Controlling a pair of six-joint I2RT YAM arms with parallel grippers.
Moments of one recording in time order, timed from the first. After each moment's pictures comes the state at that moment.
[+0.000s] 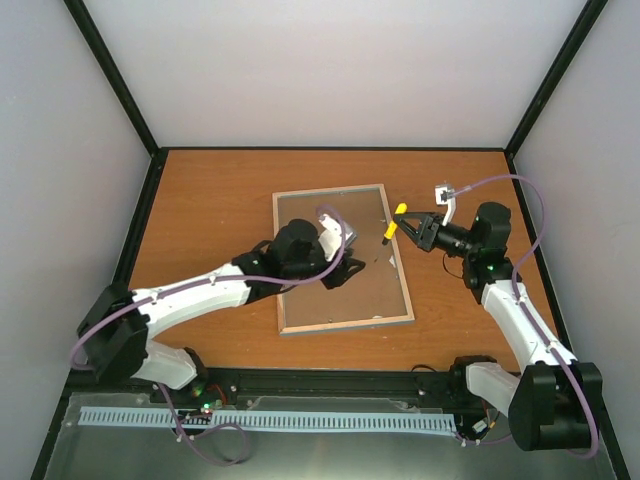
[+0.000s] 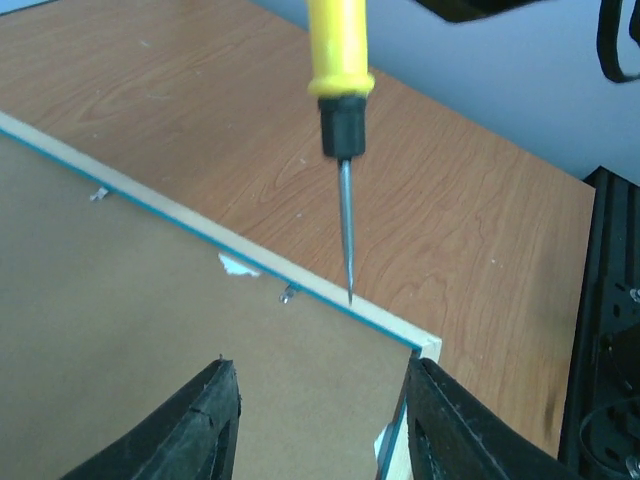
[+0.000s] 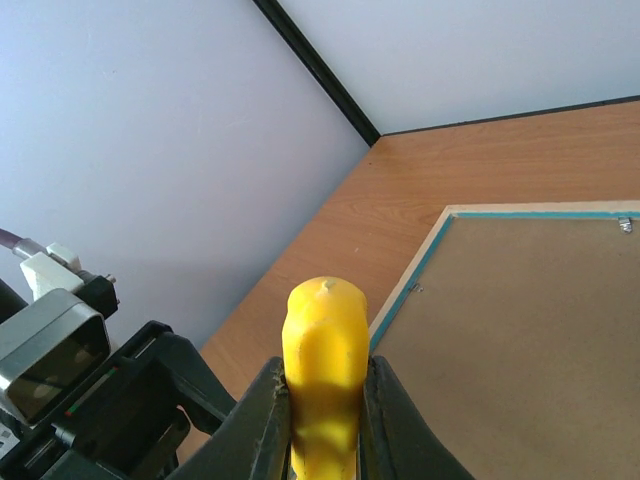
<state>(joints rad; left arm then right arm) -0.90 1.37 0.89 0.01 0.23 -0.15 0.05 1.07 0.65 0.22 -0.98 0.50</state>
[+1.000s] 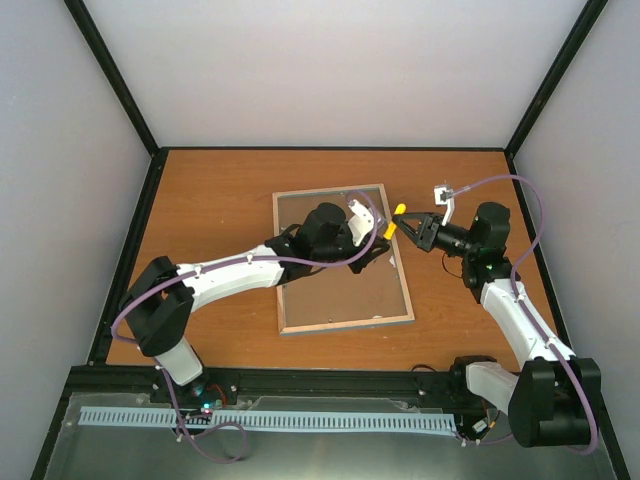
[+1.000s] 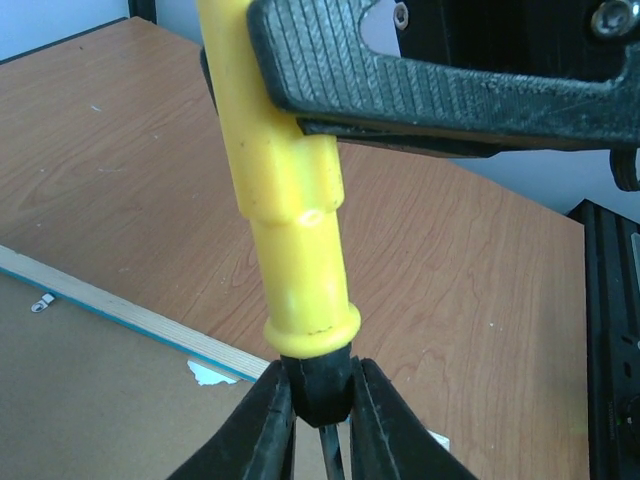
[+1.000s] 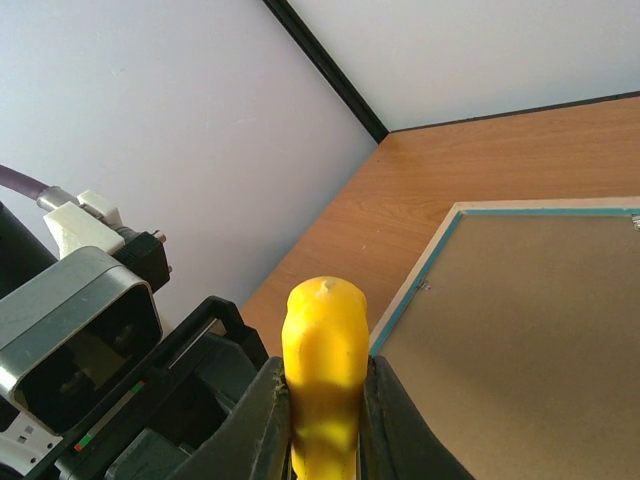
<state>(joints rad) -0.91 1.65 1.14 0.09 0.30 -0.11 0.05 1.08 0.64 0.25 -1.01 0.52</state>
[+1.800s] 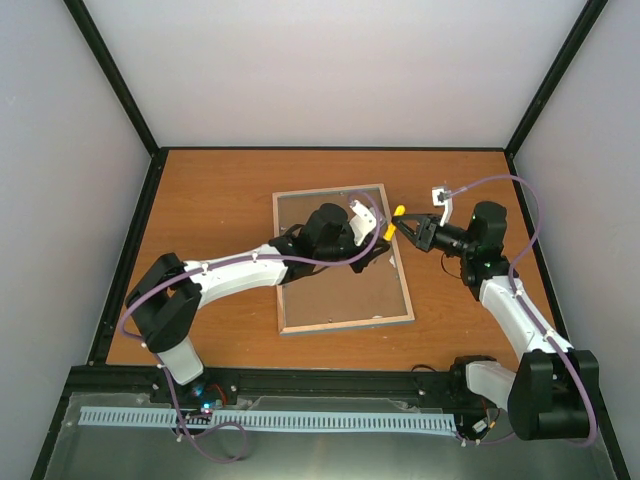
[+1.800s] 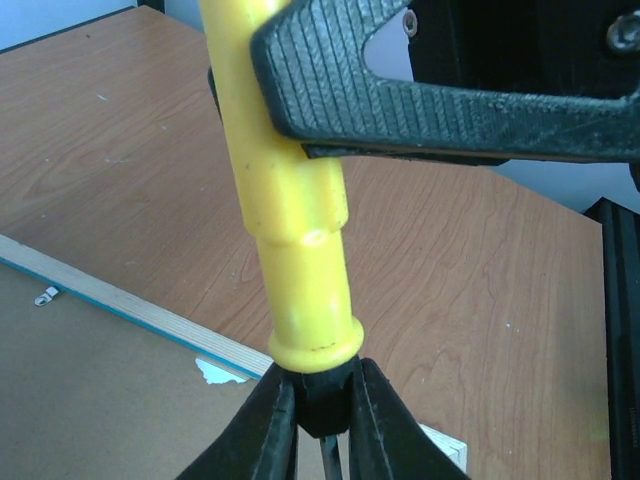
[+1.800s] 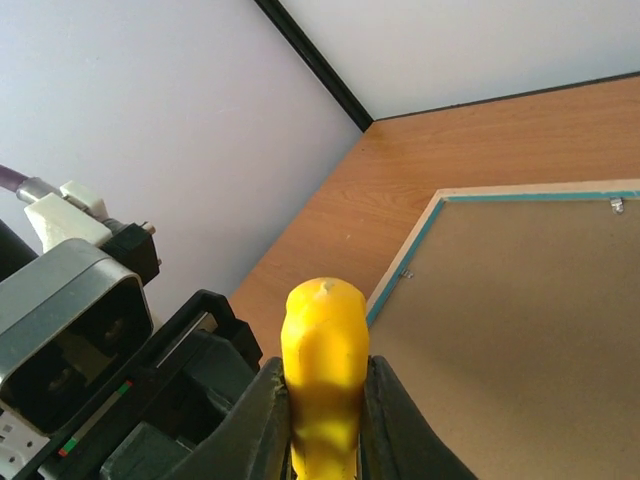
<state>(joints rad) -0.91 1.69 1.14 0.12 0.29 -0.11 0.04 1.12 0.64 0.23 -0.99 0.48</state>
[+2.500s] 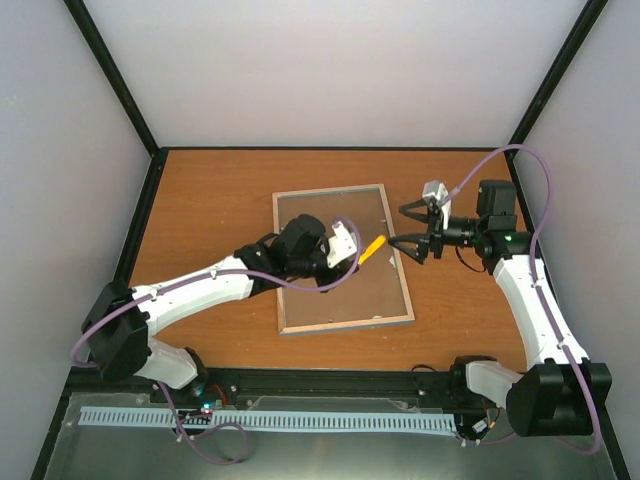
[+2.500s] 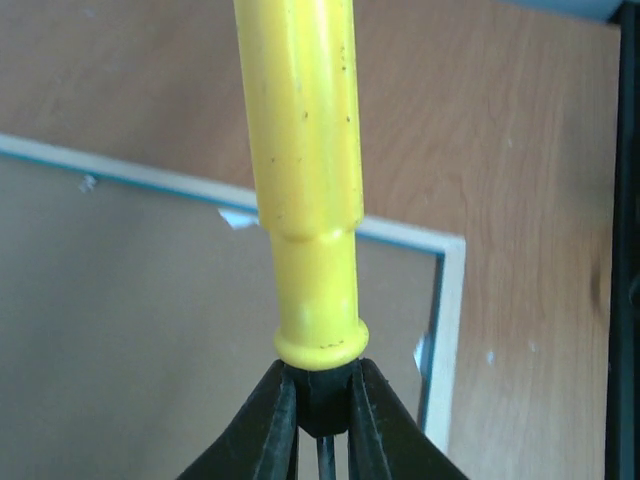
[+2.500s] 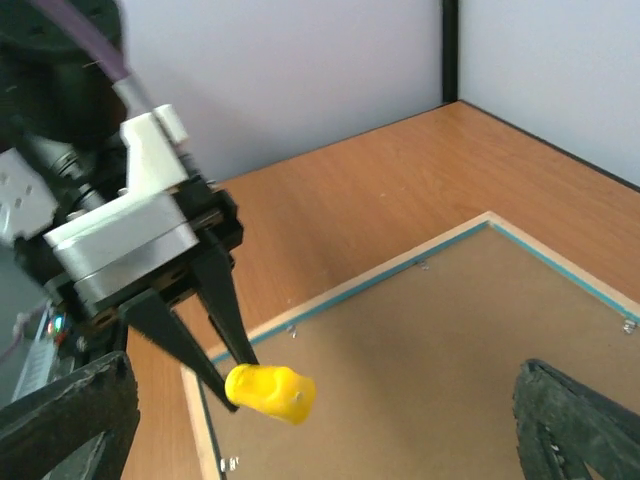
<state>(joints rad) -0.91 1.44 1.06 -0.24 0.25 0.15 0.02 1.14 0.99 -0.50 -1.18 -0.41</state>
